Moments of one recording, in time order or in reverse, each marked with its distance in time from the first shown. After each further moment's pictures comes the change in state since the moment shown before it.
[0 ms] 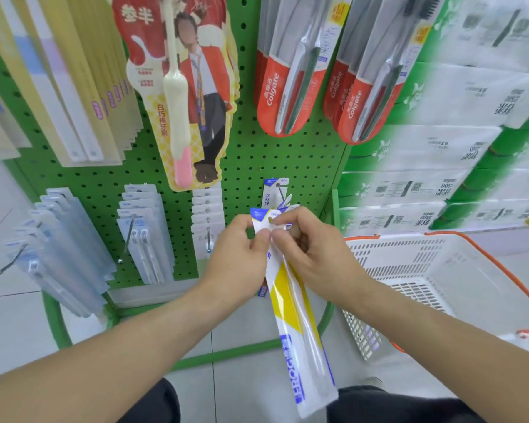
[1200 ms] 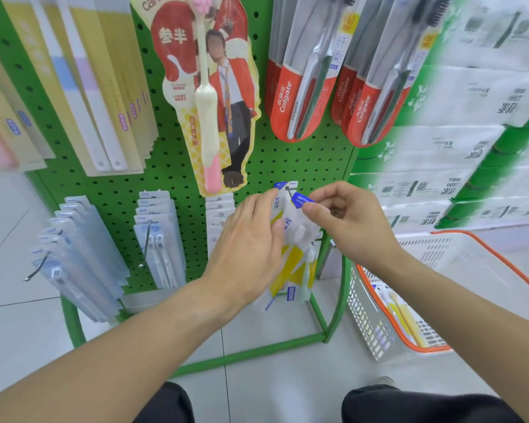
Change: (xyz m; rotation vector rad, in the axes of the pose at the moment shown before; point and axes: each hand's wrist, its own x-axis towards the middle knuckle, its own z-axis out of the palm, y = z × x) left_hand 0.004 0.011 -0.022 0.586 0.078 0.510; right_hand 0.026 -0.020 -0.030 0.216 0.157 0.236
